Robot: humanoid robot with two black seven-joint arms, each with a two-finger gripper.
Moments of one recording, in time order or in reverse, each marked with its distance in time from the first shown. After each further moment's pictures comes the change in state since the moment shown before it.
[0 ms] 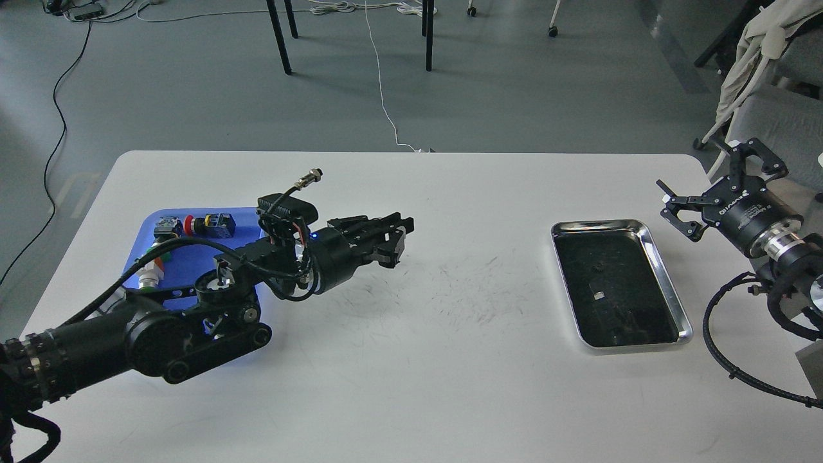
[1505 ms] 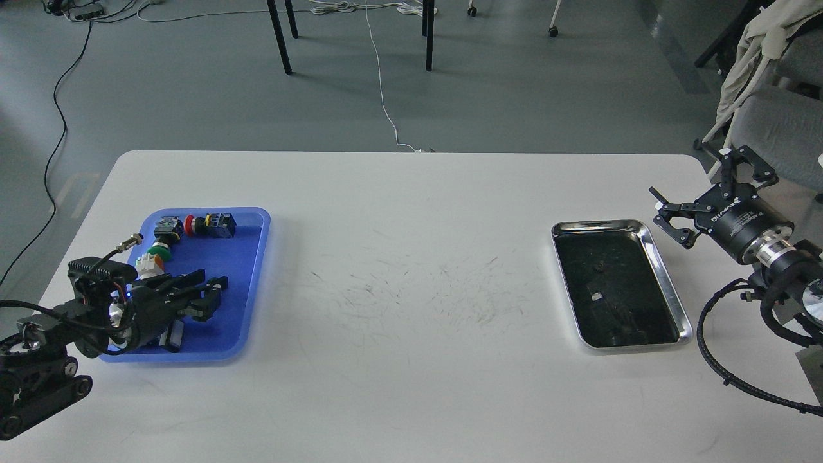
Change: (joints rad) left arm 0.239 0.482 0.022 0.189 -0.030 0.038 -0.207; right arm -0.017 0.013 -0.003 0.010 0.000 0.002 0.000
